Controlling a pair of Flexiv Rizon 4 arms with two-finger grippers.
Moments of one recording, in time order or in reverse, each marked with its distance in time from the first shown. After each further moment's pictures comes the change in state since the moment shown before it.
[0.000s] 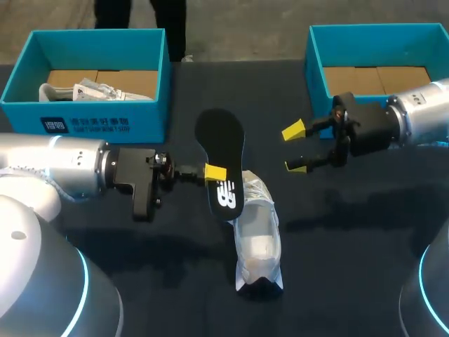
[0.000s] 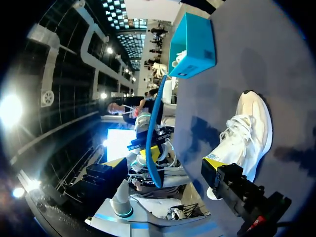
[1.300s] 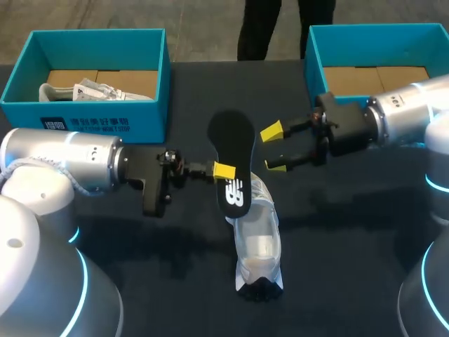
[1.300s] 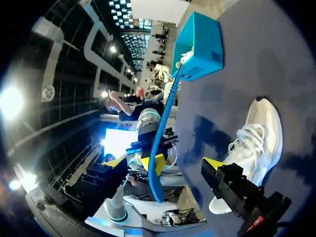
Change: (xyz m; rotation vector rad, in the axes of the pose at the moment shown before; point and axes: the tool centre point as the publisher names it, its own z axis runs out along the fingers) left arm 0.009 0.009 0.017 0.043 -0.071 0.009; right arm 0.005 0.010 0.037 -0.028 -0.007 -0.055
